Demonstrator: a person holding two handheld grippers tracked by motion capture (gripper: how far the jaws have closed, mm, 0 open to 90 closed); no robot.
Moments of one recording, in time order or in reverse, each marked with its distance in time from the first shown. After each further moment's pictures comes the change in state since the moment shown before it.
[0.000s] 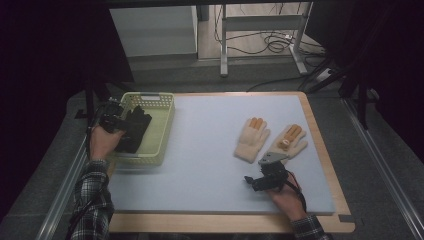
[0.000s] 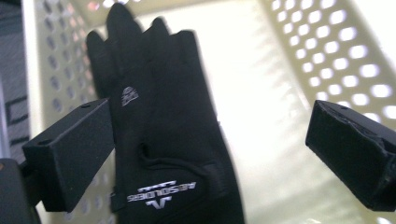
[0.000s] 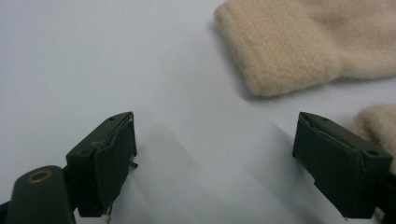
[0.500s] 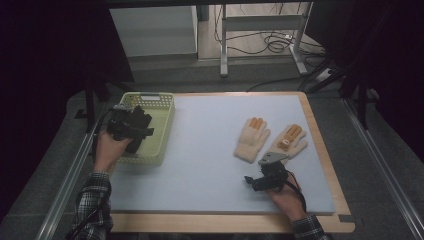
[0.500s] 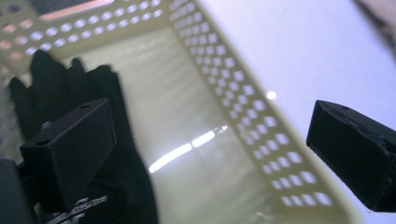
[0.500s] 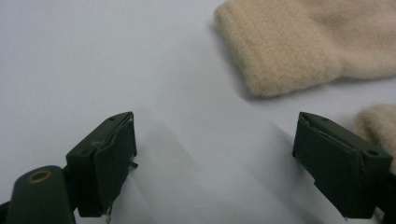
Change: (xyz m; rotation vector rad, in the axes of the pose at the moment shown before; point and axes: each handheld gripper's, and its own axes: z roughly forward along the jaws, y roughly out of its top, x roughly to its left) left arm -0.052 -0.011 -0.021 -0.116 -0.120 0.139; right arm 0.000 0.000 0.000 0.002 0.000 -0.001
